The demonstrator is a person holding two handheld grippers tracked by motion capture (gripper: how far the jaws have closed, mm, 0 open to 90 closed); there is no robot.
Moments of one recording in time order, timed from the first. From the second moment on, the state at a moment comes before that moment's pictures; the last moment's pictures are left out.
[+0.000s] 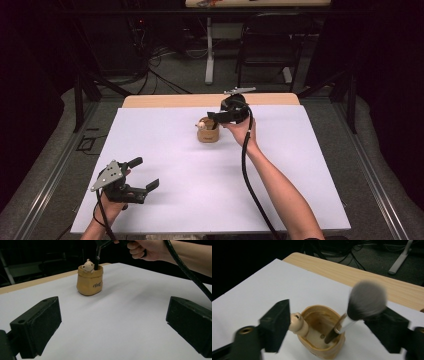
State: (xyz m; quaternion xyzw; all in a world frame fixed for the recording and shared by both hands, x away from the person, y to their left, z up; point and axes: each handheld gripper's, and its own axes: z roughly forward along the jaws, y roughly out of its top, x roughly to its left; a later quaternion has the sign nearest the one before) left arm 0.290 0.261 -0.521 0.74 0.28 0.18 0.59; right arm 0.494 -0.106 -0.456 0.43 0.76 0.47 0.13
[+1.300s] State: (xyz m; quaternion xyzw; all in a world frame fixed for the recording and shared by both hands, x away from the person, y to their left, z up) left arm 0.289 0.256 -0.520 0.74 0.28 0.19 0.58; right arm 0.359 -0.177 -0.428 0.28 0.78 0.52 0.20
